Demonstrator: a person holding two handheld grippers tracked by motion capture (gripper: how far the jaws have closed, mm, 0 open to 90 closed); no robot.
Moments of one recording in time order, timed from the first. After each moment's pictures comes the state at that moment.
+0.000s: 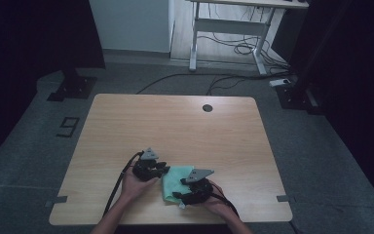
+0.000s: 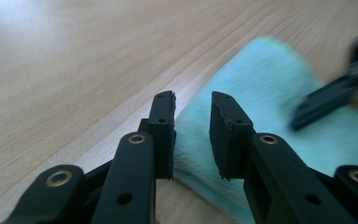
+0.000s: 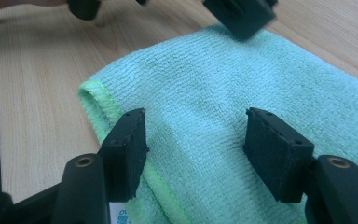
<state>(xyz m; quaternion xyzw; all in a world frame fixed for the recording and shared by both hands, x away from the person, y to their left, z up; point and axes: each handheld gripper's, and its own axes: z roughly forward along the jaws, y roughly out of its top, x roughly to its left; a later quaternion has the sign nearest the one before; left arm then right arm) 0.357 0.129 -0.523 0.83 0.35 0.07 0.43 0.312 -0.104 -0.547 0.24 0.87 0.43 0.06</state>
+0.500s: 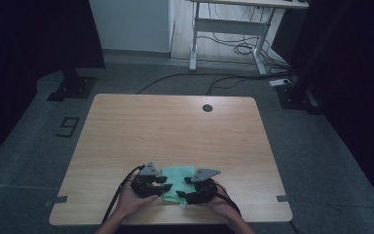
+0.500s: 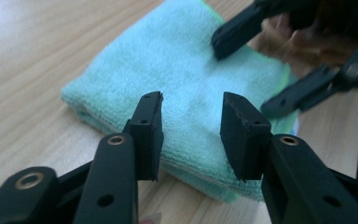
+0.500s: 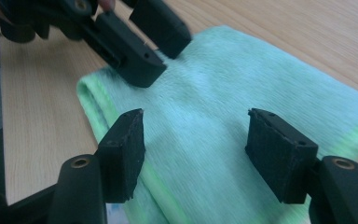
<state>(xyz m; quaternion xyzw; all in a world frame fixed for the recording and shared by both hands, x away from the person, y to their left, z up) 0.313 0.124 -0.530 0.86 0.32 0.03 0.41 0.311 -0.124 -0.545 0.26 0.85 0.45 0.07</state>
